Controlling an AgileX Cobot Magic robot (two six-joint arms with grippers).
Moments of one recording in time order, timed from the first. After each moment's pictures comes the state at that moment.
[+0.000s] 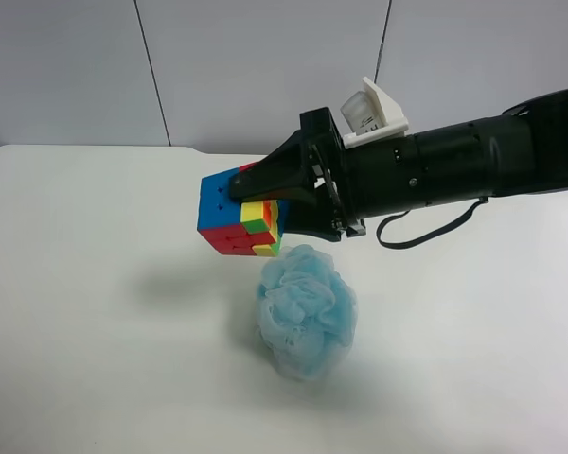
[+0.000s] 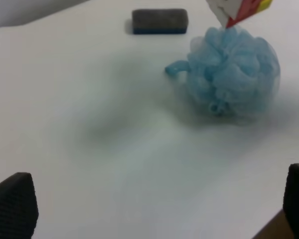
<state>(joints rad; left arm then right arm) -0.75 -0.01 -0.54 0.04 1.05 -0.03 0.43 1.57 -0.75 1.74 0.90 -1.09</state>
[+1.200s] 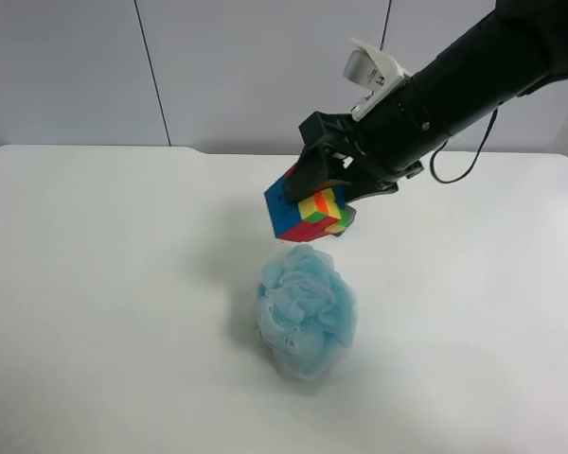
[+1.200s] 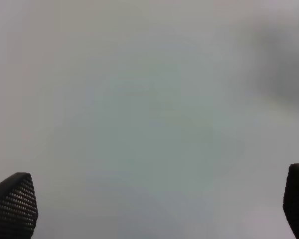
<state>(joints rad) -0.13 -0.01 -0.51 0.03 1.05 -0.02 0.42 1.57 -1.11 0.74 0.84 -0.43</state>
